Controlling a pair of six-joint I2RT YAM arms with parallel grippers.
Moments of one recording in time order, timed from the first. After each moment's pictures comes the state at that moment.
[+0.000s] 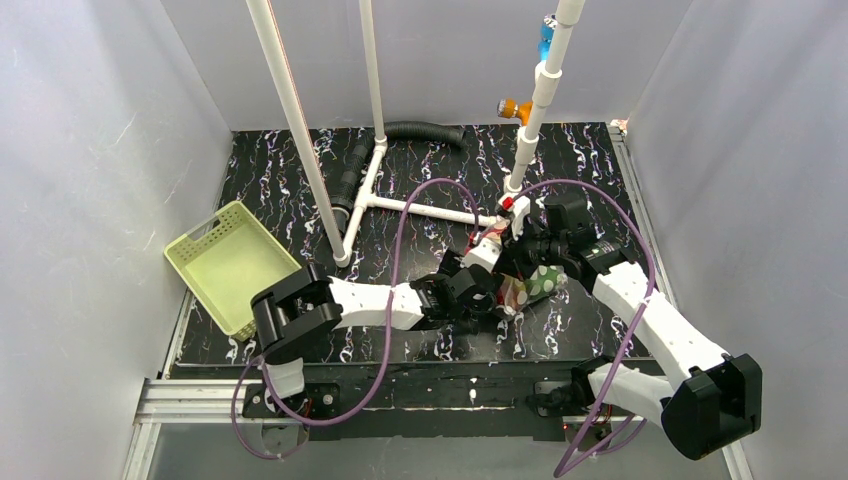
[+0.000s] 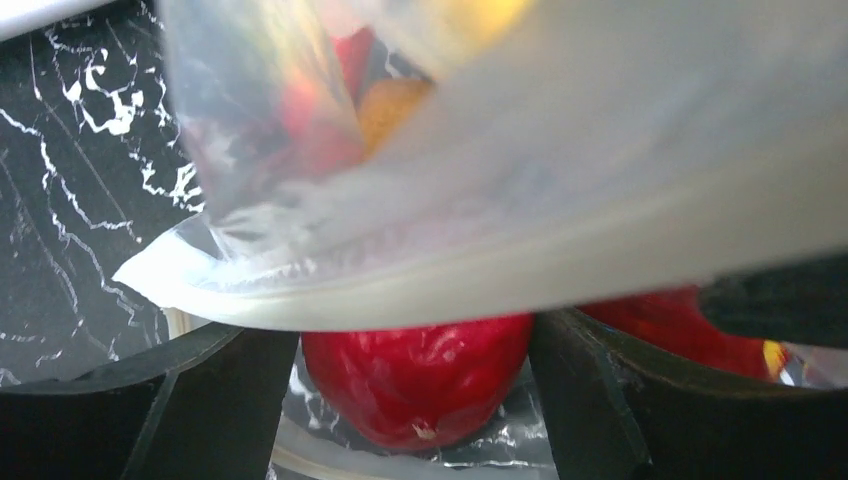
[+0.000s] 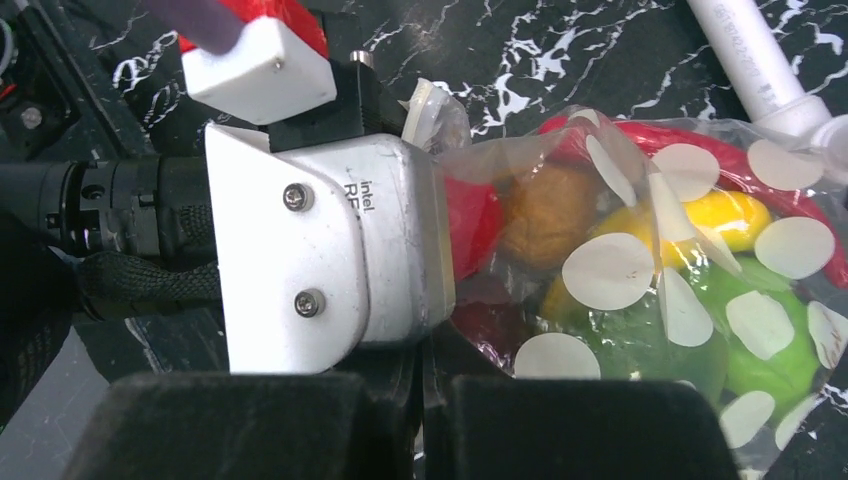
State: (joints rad) left arm -1.19 1.79 1.04 0.02 -0.55 -0.33; right arm 0.43 1.08 0.86 -0.54 -0.59 -0.19
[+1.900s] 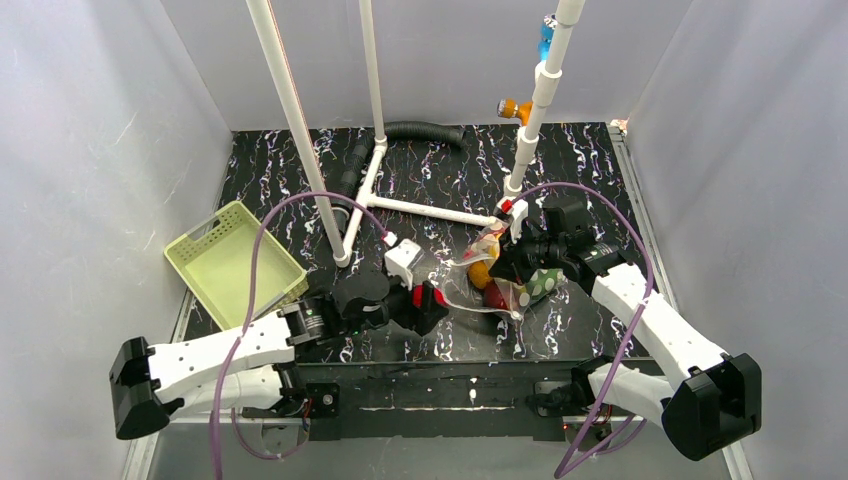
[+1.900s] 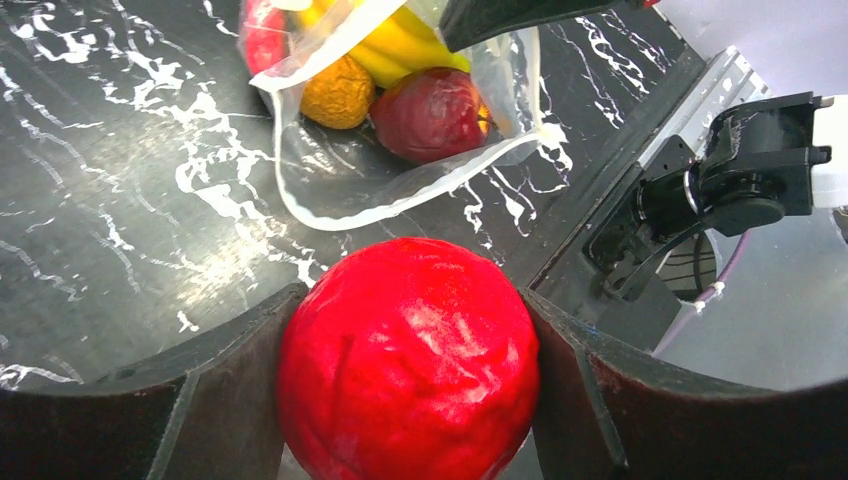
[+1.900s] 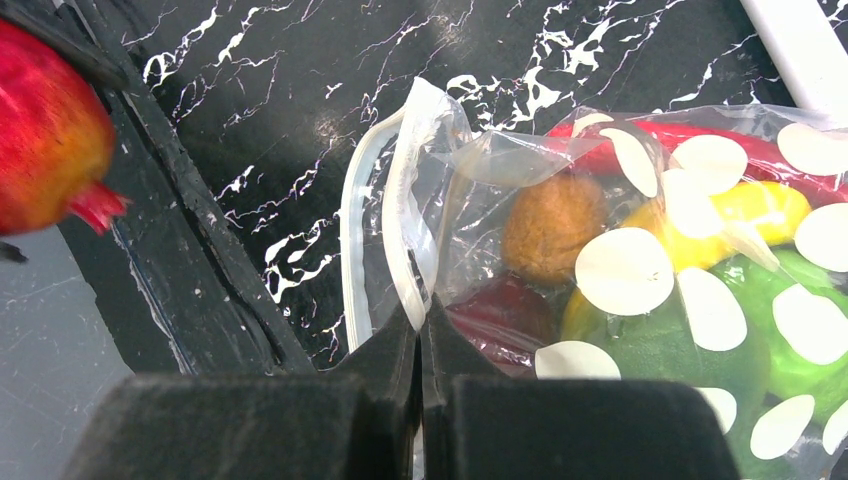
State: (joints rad) left arm -1.14 0.97 0.69 -0.15 -0.16 -0.45; right arm 0.43 1.08 0.84 -0.53 -0.61 -0.17
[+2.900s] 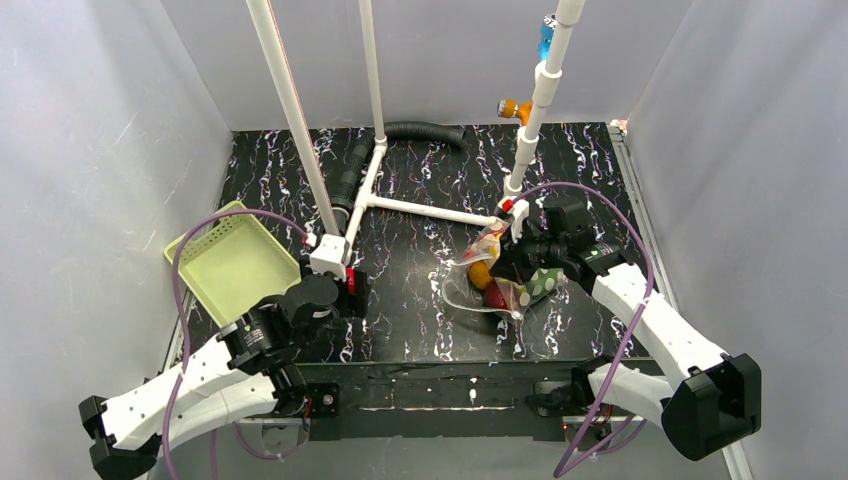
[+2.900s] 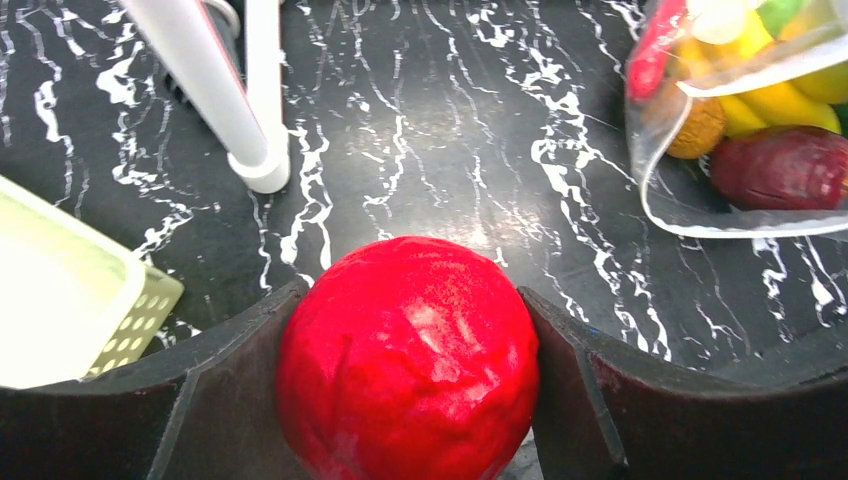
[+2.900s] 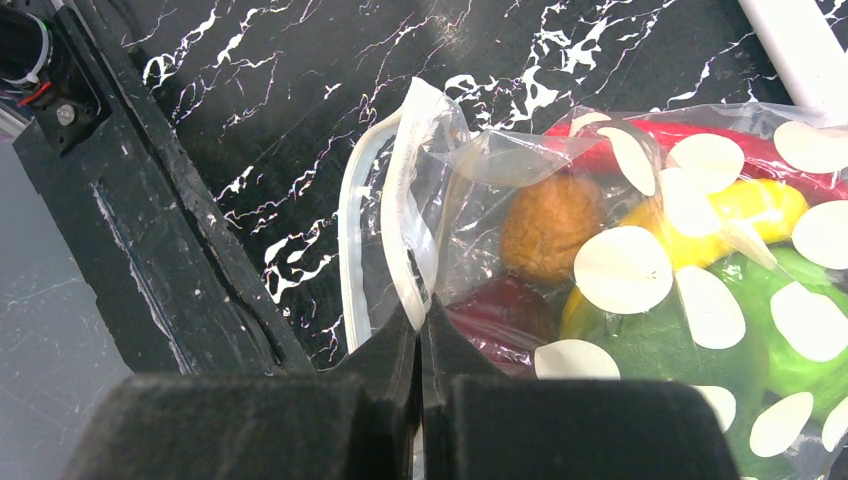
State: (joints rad) left arm -1.00 0.61 0.68 -0.62 -0.56 -0.40; right arm 0.42 1.08 0.84 -0.53 -0.61 -0.17
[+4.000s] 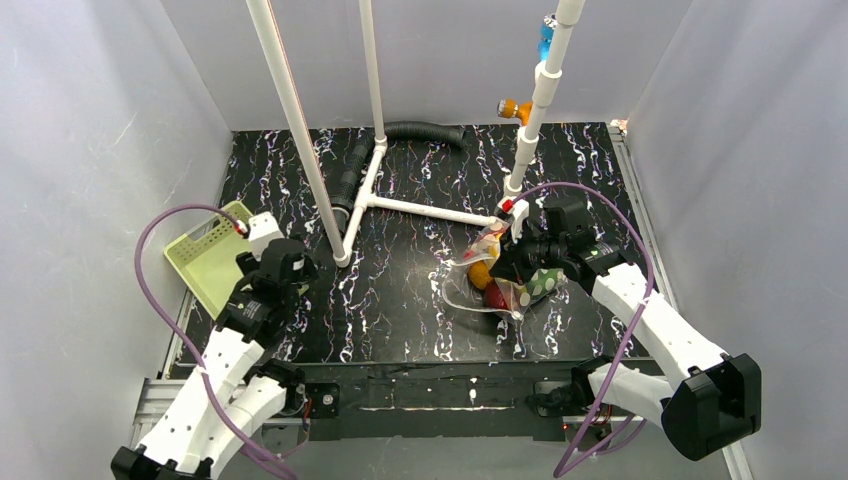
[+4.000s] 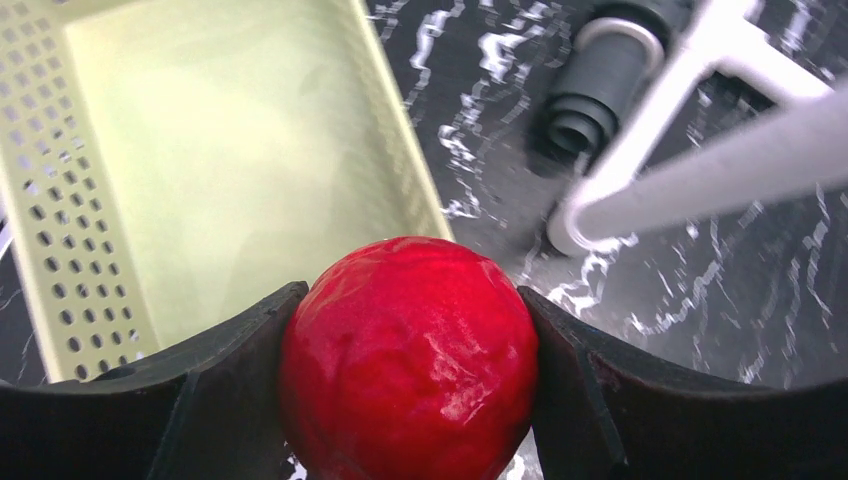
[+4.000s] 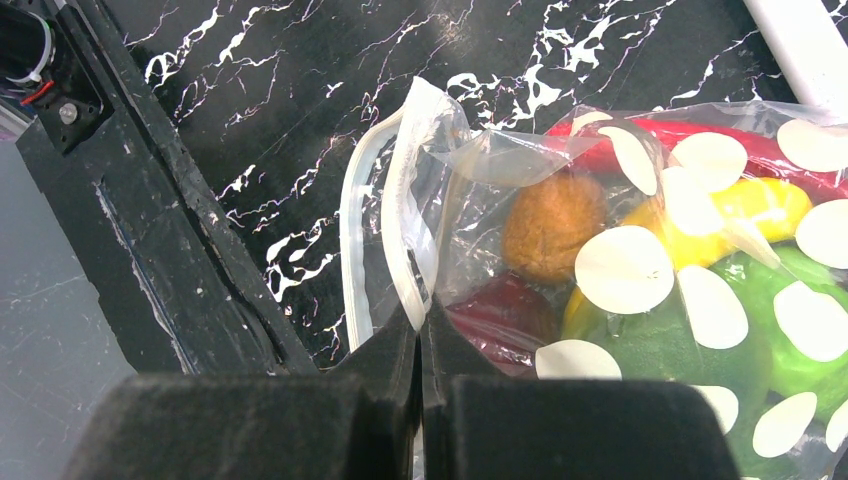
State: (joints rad) left arm -0.42 0.69 0.69 -0.70 -0.65 -0.49; right arm 0.42 1.08 0.84 -0.53 -0.62 -0.17
